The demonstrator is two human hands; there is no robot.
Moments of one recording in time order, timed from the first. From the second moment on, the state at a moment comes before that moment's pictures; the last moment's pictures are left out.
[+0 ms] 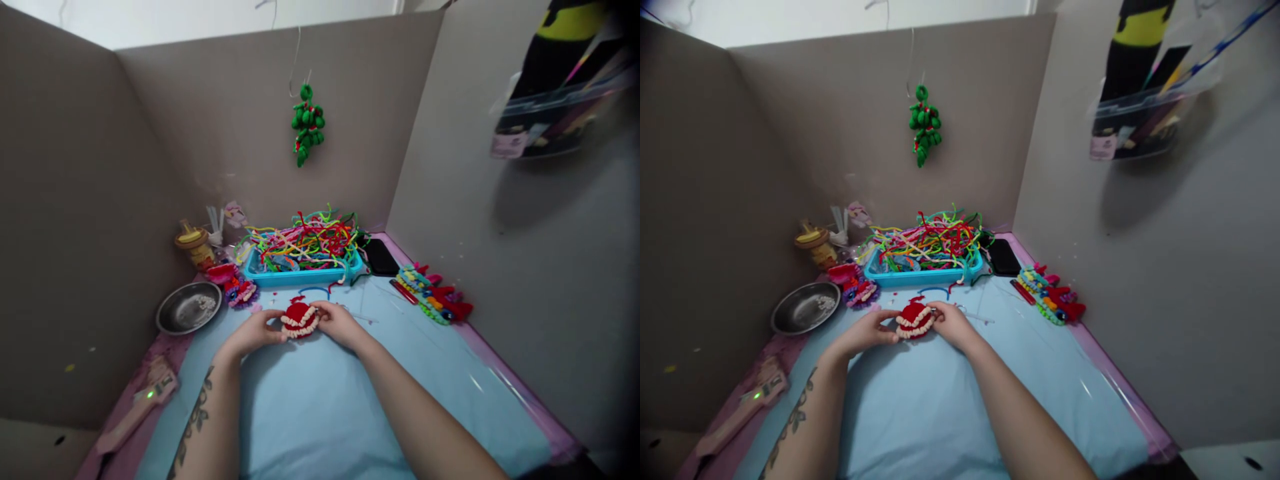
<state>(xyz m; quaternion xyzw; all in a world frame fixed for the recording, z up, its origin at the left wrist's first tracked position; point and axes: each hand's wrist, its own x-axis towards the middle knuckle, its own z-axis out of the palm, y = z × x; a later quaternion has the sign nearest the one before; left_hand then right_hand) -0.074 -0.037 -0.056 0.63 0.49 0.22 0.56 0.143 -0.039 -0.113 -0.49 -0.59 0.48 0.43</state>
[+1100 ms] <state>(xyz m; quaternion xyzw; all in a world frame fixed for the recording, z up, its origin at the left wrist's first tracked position) -0.059 -0.034 -0.075 0.67 0.48 0.44 0.36 0.150 -0.049 -0.112 -0.56 -0.64 0.22 0.47</state>
